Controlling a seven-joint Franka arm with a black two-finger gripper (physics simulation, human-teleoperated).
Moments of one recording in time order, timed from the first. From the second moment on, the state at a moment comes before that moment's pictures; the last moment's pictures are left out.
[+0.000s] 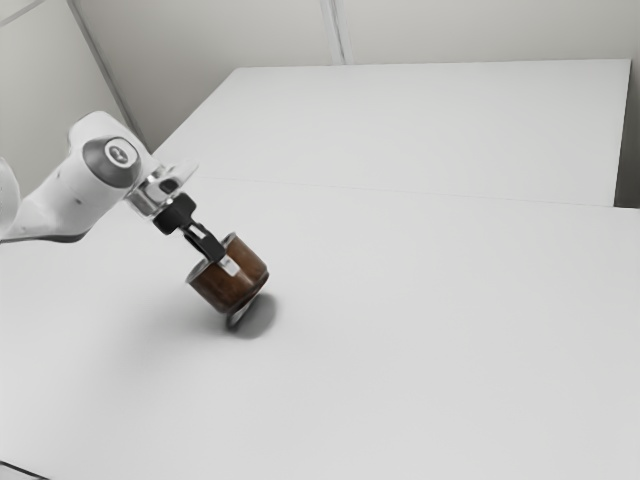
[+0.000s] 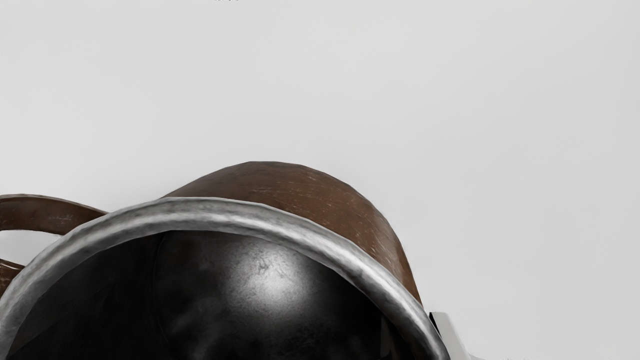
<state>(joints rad) 0.58 0.07 -0.41 -2.08 -0.52 1.96 0.98</state>
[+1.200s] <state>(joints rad) 0.59 -0.14 -0.70 -2.38 -0.02 2.33 0.43</state>
